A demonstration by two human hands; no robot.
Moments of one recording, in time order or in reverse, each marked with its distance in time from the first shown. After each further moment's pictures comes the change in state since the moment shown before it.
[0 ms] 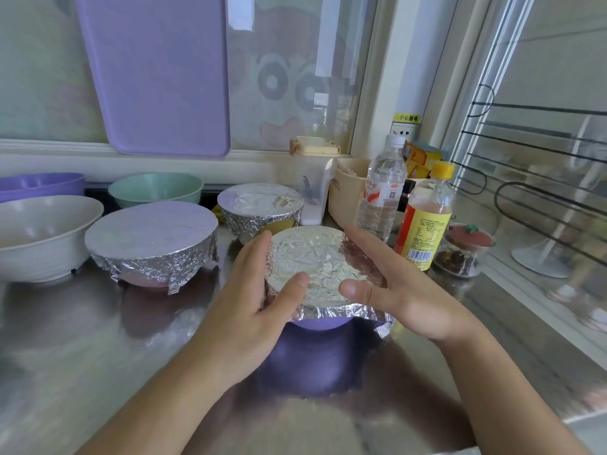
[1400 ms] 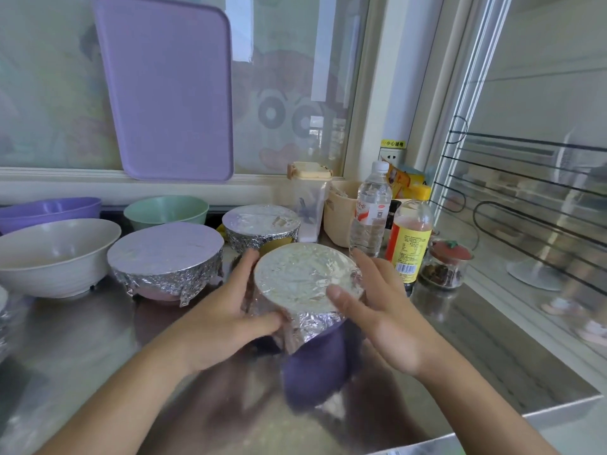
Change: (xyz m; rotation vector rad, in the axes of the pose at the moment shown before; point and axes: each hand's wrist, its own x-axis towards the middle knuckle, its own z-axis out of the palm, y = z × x) left_hand 0.008 -0.008 -0.042 -0.172 -0.376 -0.106; right_hand -0.032 -0.032 0.024 -0.168 0.226 0.054
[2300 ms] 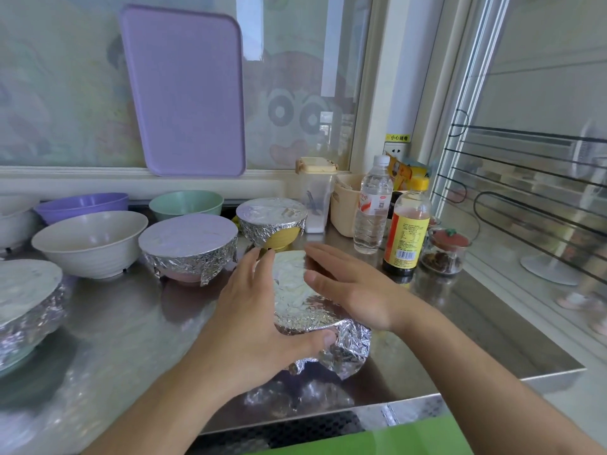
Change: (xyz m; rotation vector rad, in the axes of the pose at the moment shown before) left_hand -0.065 0.059 0.045 0.554 0.262 0.099; right_hand 0.005 -0.037 -0.006 -0.124 -0.309 -0.157
